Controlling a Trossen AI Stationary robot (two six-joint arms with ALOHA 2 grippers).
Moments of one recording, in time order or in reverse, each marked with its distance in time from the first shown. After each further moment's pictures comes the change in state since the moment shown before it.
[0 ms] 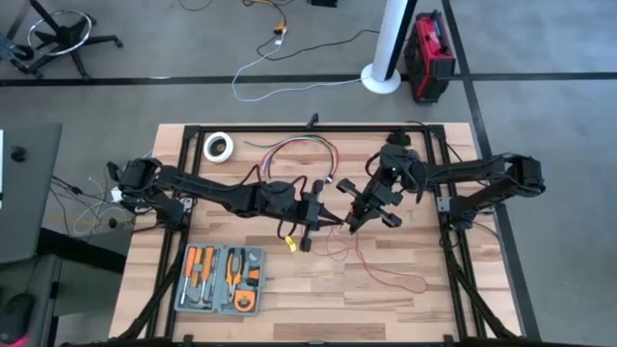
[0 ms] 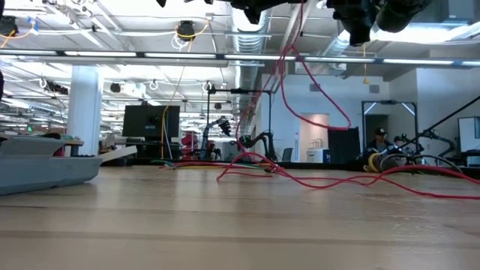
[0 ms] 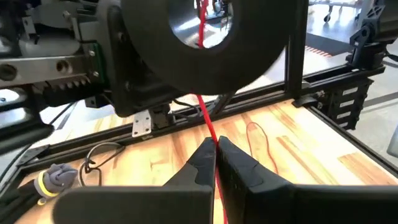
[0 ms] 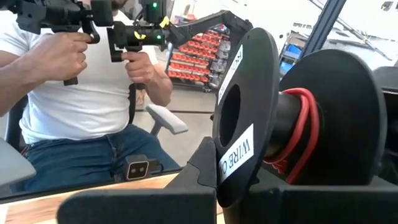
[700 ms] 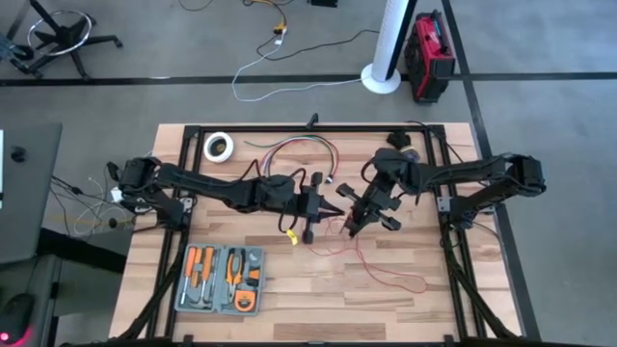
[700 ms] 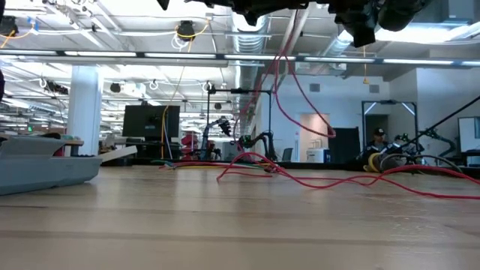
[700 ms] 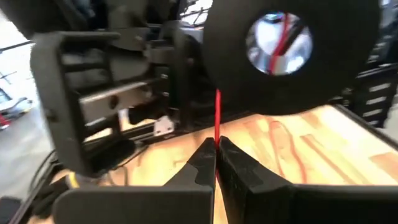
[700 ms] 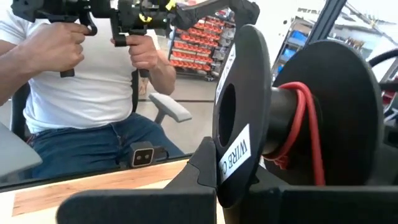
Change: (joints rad) left arm 0.050 -0.013 0.000 0.026 -0.002 0.042; right arm 0.030 0.001 0.000 -0.121 0.025 -0.089
